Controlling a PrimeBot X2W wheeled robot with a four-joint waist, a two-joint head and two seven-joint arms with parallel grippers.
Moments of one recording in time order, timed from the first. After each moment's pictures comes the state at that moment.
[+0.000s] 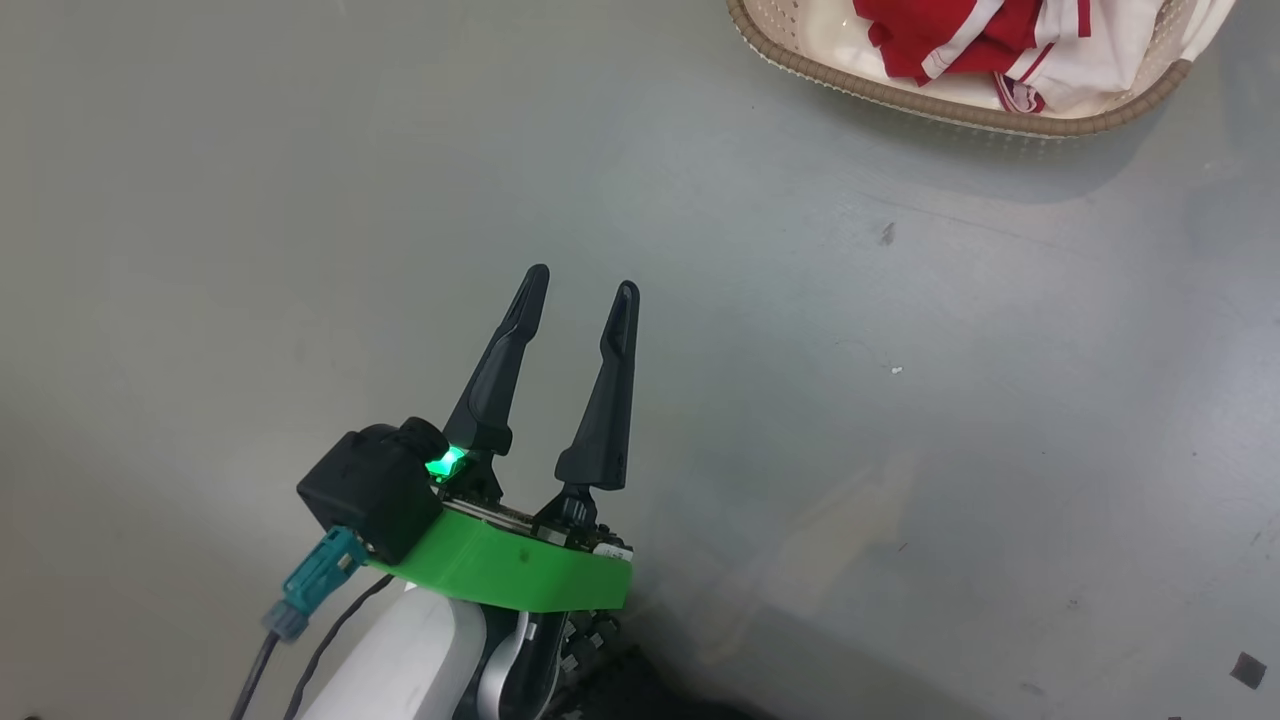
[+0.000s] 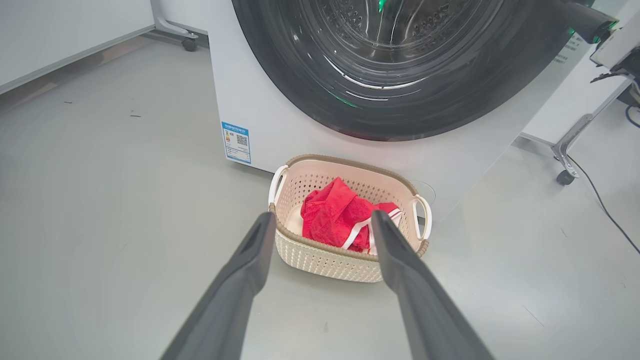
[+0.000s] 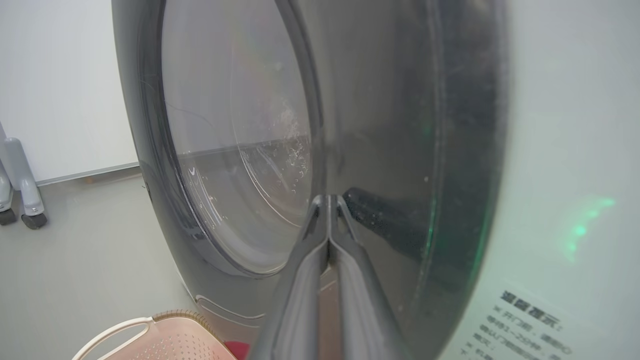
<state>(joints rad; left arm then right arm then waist) -0.29 0.03 -0.57 -0.14 -0.65 0.10 -0.25 -1.35 -0.68 0.48 0.38 0.43 0.14 0.03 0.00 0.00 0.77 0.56</state>
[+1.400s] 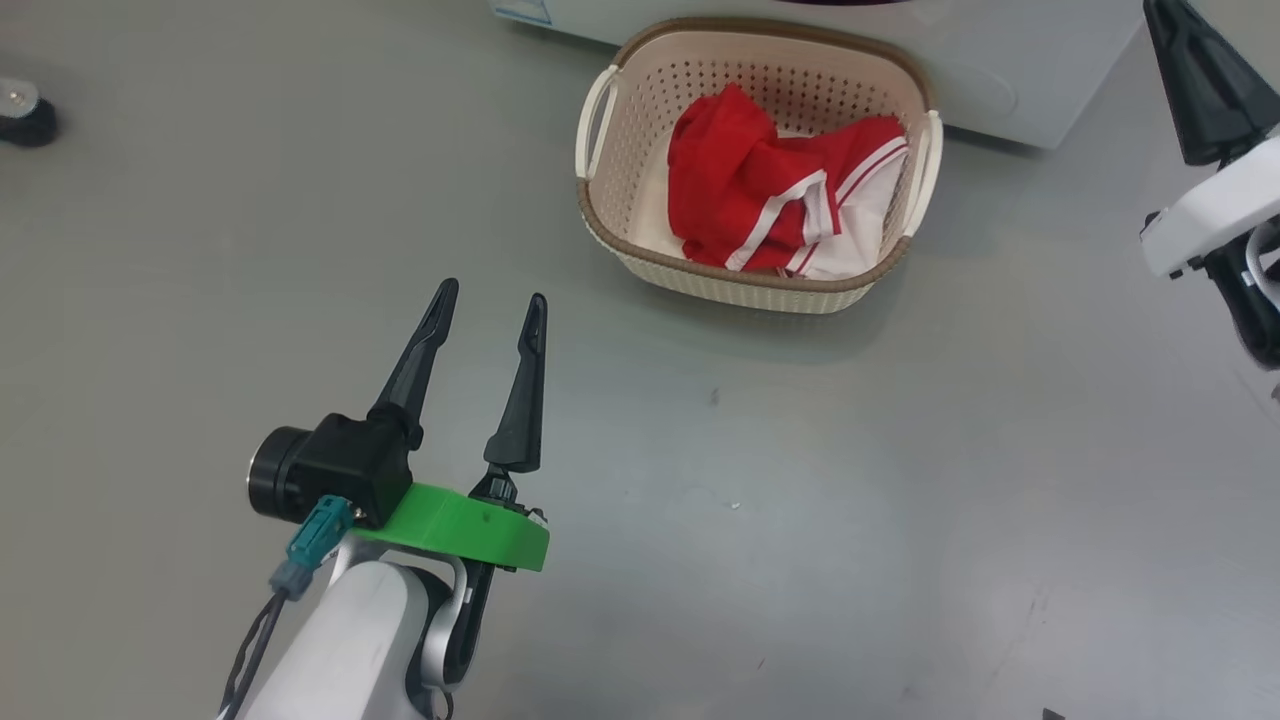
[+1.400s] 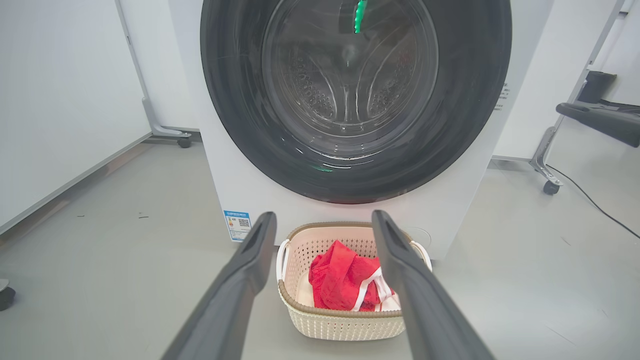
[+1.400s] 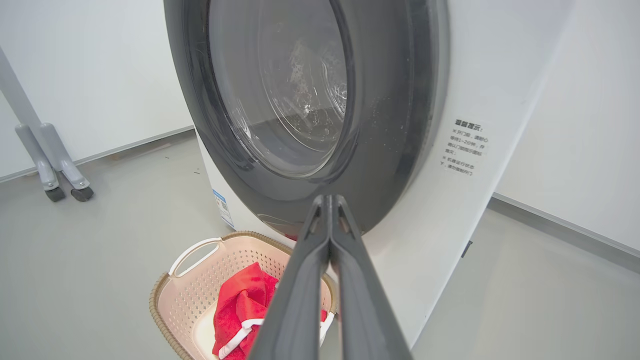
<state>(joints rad) -0.33 0.05 -0.47 0.09 -0.45 0.10 -0.25 -0.84 -0.53 0.55 0.57 0.57 0.13 -0.24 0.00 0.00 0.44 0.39</state>
